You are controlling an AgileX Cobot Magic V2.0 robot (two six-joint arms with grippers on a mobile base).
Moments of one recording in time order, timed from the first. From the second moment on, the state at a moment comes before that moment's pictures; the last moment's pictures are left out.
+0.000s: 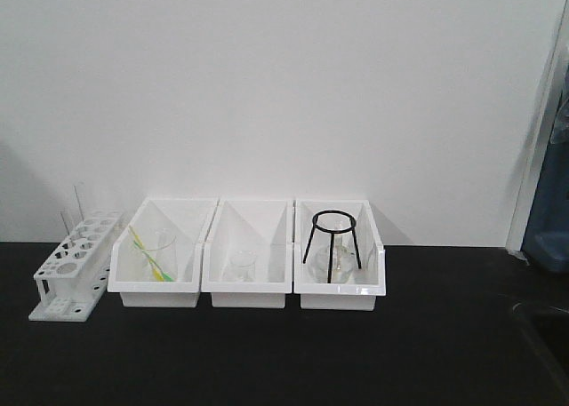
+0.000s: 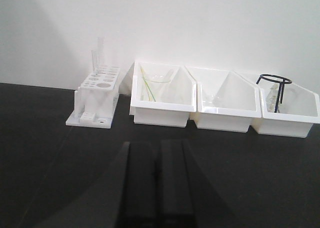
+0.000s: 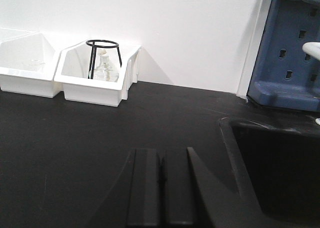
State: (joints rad) left arm -0.03 -0.01 0.03 -0.03 0.08 -0.18; right arm 0.09 -0.01 0.03 -0.13 0.15 0.02
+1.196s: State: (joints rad) left arm -0.03 -0.01 0.03 -0.03 0.08 -0.18; right arm 0.09 -0.01 0.03 -0.13 0.15 0.02
